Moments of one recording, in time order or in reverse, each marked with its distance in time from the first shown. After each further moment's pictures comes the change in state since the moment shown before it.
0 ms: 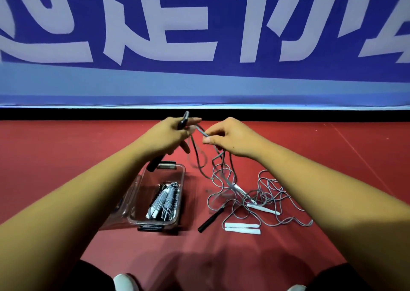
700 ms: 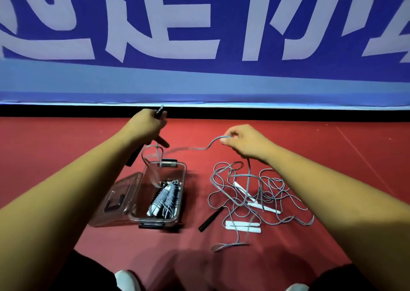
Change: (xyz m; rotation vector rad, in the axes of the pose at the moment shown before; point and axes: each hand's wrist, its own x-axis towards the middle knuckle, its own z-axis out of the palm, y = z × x) left_hand 0.008 -0.025 -0.031 0.135 0.230 -0.265; right_hand -0.006 0.039 0.006 0.102 0.082 0.245
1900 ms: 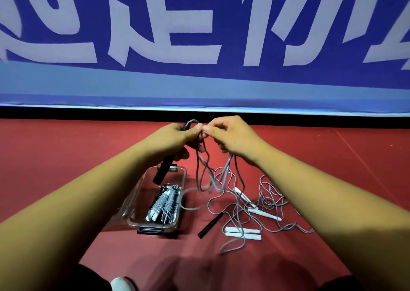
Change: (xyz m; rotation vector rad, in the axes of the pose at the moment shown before) left_hand -0.023 0.028 0.031 -0.371 -0.371 0.031; right_hand -0.005 -0.053 0.007 0.301 0.028 -0.180
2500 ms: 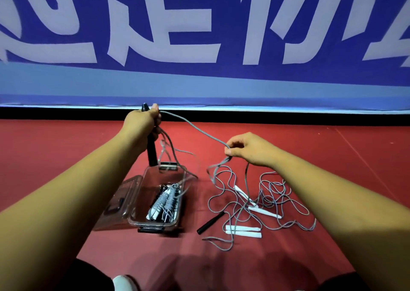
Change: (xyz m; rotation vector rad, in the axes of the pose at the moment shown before) left_hand 0.025 -0.021 -0.043 -0.501 0.539 -0.030; right_hand -0.013 0.053 -0.037 -0.386 -0.191 0.150
